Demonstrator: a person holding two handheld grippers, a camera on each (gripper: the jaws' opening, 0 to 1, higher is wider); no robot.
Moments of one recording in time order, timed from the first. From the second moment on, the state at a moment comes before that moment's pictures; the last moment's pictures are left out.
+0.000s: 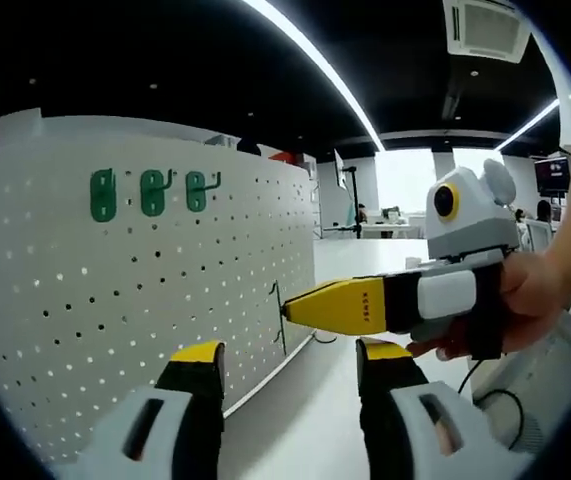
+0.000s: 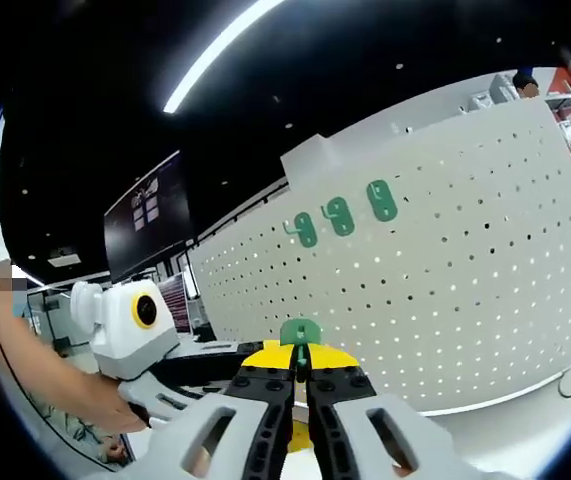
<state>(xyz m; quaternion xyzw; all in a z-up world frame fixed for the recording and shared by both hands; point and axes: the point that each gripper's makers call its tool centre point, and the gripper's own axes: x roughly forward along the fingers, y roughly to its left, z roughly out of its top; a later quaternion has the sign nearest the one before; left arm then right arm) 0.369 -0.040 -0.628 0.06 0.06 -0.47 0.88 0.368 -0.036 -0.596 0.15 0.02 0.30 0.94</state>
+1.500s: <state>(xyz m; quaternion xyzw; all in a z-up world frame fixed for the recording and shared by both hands) 0.361 0.000 -0.622 0.05 0.06 -0.43 0.90 0.404 -0.086 -0.552 0.01 -0.01 0.20 0.98</state>
